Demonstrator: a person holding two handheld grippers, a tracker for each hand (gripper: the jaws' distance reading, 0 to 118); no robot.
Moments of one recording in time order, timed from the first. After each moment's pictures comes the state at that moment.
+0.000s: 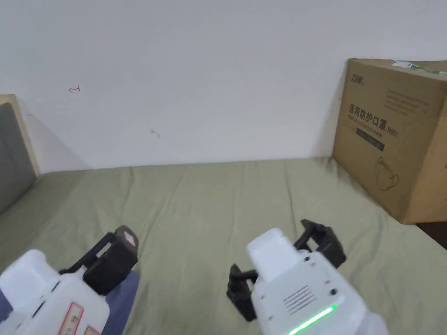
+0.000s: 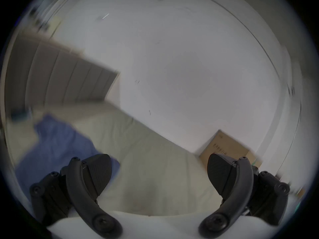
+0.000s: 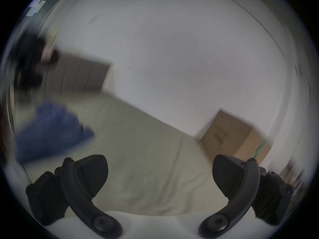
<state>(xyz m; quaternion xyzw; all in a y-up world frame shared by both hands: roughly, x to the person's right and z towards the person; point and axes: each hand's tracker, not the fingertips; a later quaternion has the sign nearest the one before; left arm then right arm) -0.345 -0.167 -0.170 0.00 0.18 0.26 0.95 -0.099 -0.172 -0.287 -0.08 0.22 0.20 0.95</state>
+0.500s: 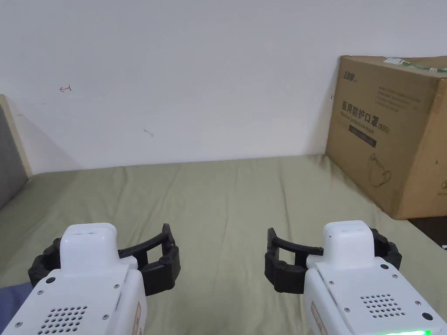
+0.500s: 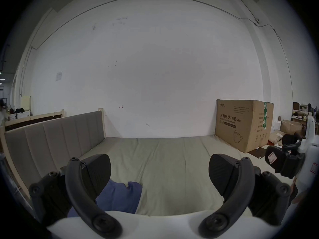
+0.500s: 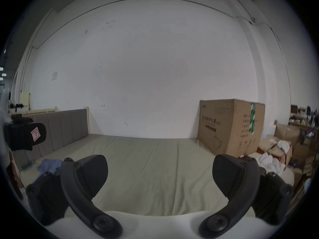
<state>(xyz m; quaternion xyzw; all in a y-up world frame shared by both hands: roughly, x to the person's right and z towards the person) -0.296 -0.152 -0.189 -0.02 0.18 0.00 0.98 -0.045 -0.175 -0.277 -0.02 0.17 0.02 0.99</state>
